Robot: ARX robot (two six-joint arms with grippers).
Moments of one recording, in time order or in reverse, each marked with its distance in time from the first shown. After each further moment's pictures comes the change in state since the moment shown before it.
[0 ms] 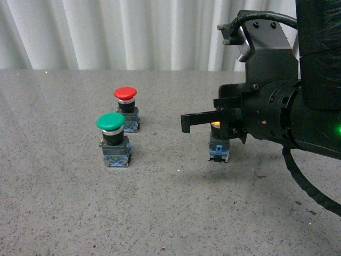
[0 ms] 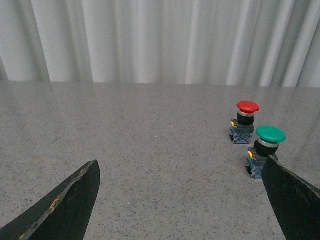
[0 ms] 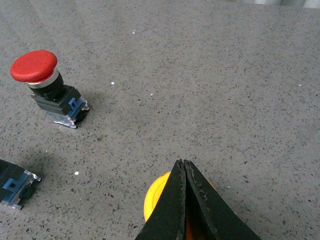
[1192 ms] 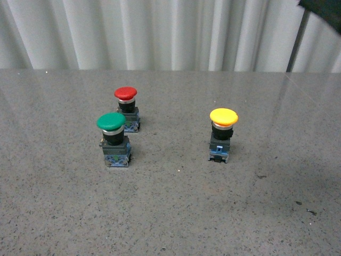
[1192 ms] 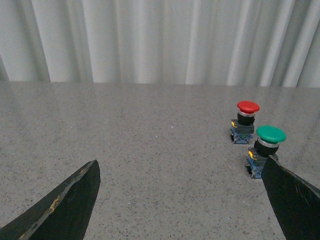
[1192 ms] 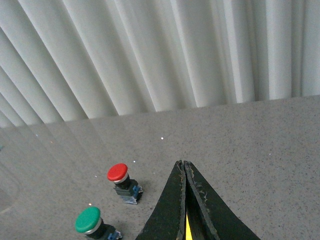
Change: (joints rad) left arm 0.000 0.000 0.000 0.000 0.000 0.000; right arm -0.033 -0.559 -0.309 0.191 0.001 0.198
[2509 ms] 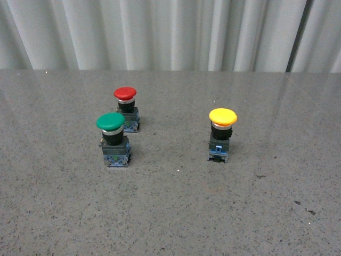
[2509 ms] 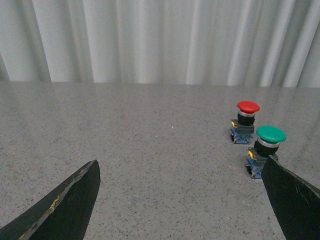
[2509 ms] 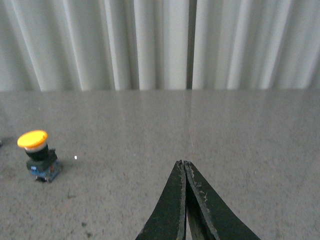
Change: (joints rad) left arm 0.000 0.000 0.000 0.000 0.000 0.000; right arm -0.438 -0.964 -0.482 -0.489 -0.092 -0.314
